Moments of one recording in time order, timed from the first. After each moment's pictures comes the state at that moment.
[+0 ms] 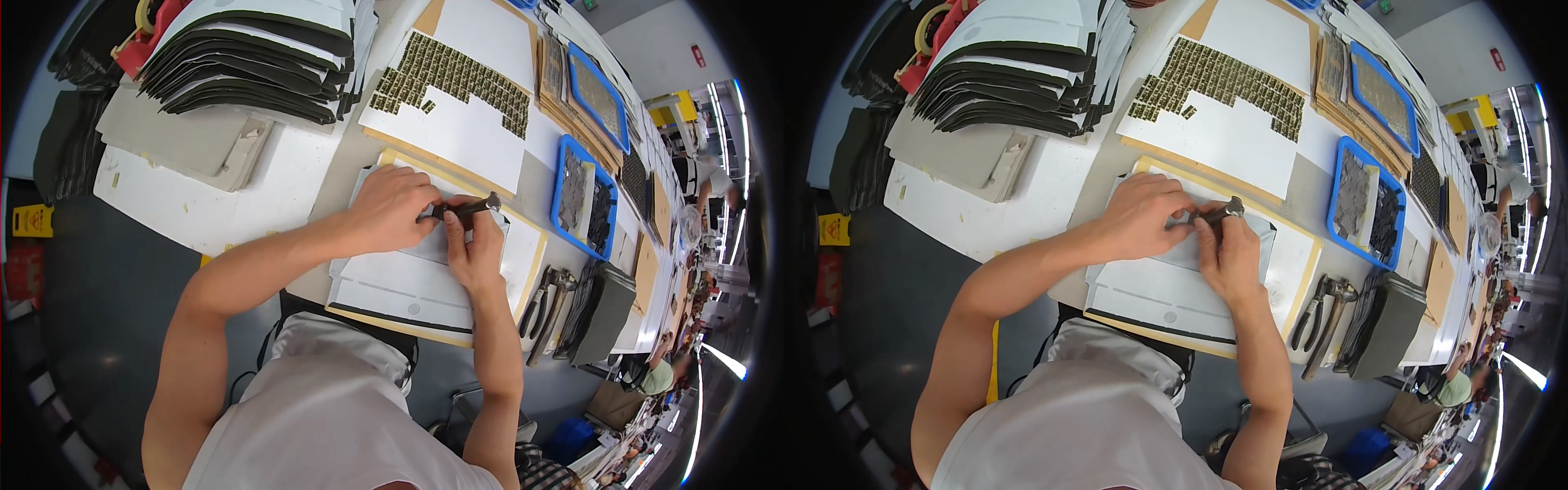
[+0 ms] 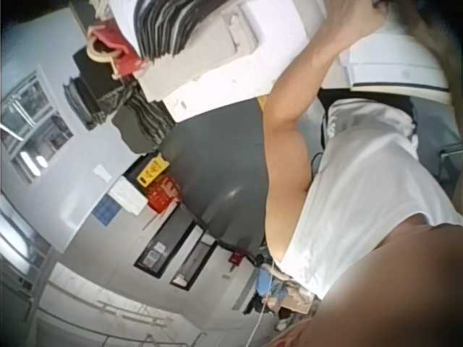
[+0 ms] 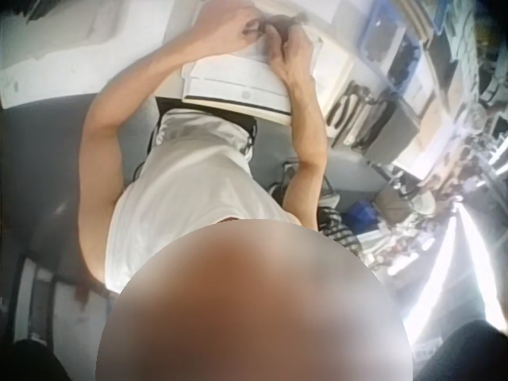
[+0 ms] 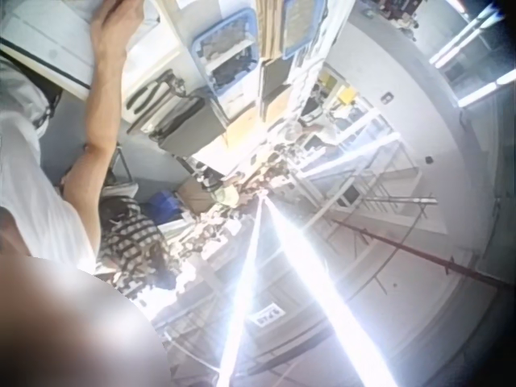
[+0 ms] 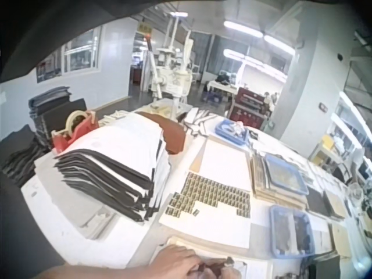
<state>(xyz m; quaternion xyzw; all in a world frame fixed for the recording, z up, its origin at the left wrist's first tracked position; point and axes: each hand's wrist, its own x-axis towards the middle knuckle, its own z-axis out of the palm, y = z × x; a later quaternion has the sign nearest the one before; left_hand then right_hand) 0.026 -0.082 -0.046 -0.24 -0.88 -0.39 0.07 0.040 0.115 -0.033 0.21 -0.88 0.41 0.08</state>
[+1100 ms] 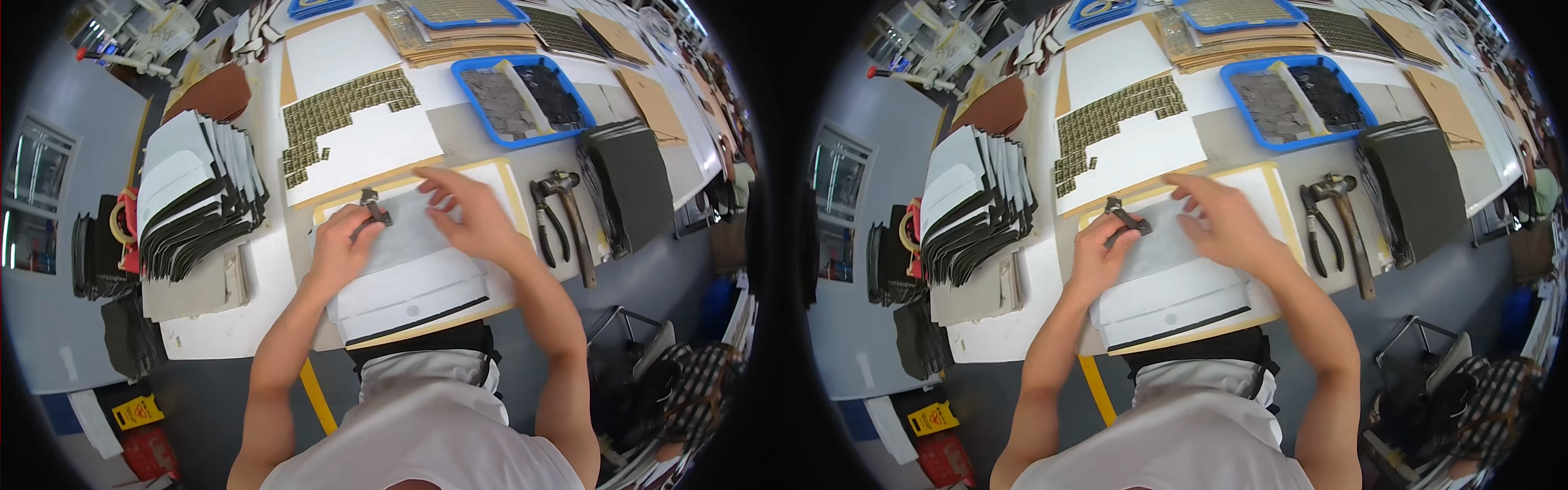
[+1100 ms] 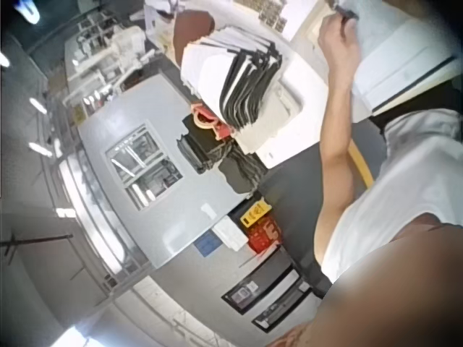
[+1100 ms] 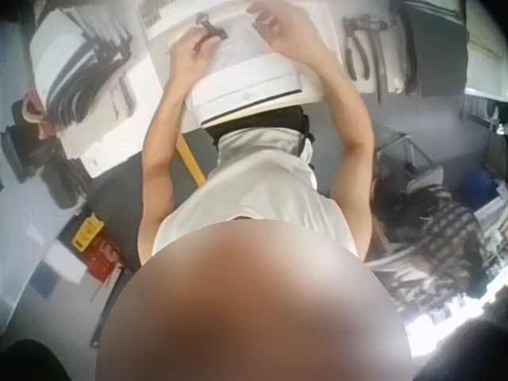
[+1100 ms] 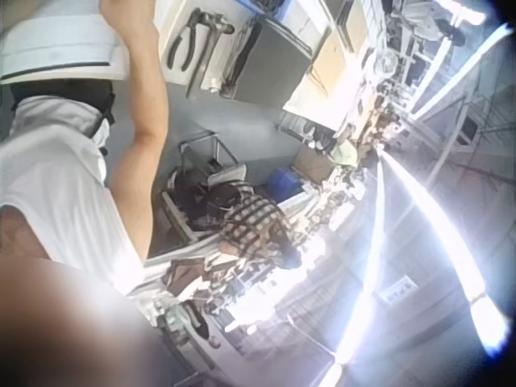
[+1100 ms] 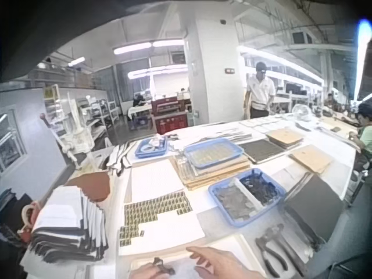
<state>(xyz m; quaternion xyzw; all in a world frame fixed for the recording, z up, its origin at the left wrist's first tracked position) 0.028 -0.062 -0.025 -0.25 -0.84 -0.49 -0.03 0.066 0.181 -0.004 0.11 -0.85 0.51 0.06</state>
